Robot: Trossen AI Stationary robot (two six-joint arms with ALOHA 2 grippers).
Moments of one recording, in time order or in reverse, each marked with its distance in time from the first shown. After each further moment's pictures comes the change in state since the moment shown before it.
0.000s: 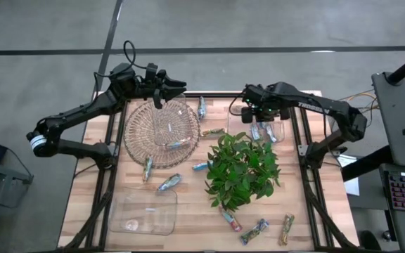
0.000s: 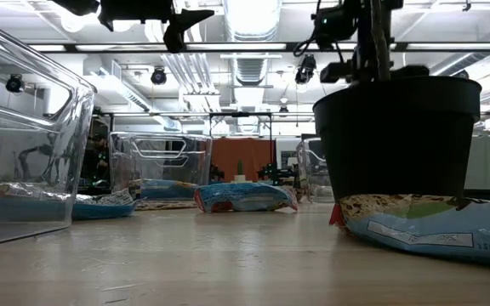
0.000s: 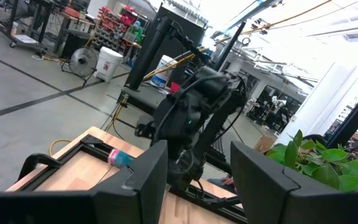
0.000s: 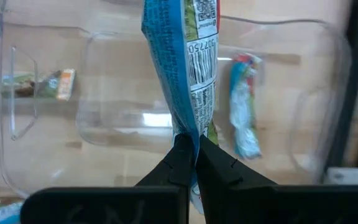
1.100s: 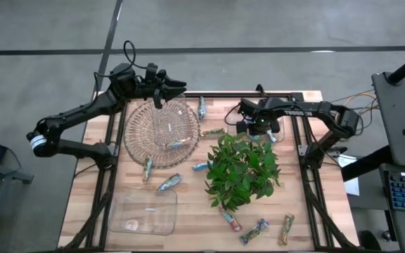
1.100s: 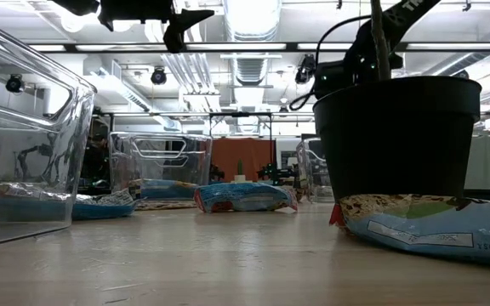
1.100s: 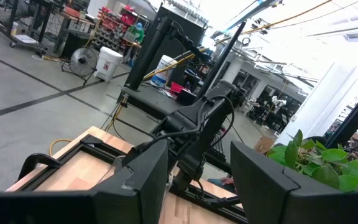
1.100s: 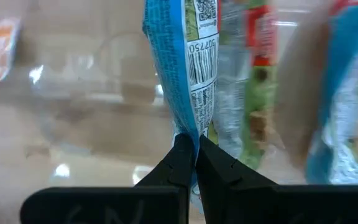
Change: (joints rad) left arm 0.000 0.000 0.000 0.000 0.000 0.000; right arm -0.028 0.096 -0.328 0.405 -0.196 -0.047
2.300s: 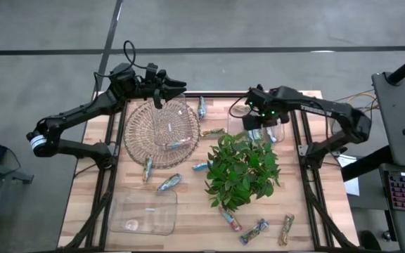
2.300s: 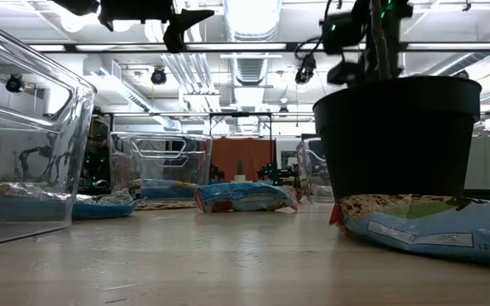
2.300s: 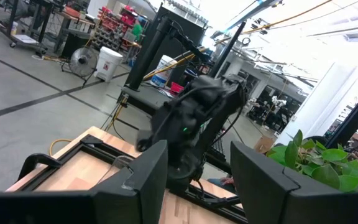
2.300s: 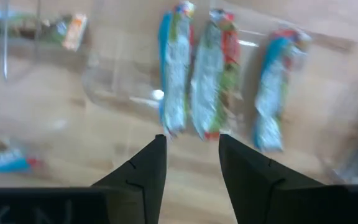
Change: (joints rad) left arm 0.000 0.000 0.000 0.000 0.000 0.000; right arm 0.023 -0.155 0.217 -0.341 0.045 -0.113
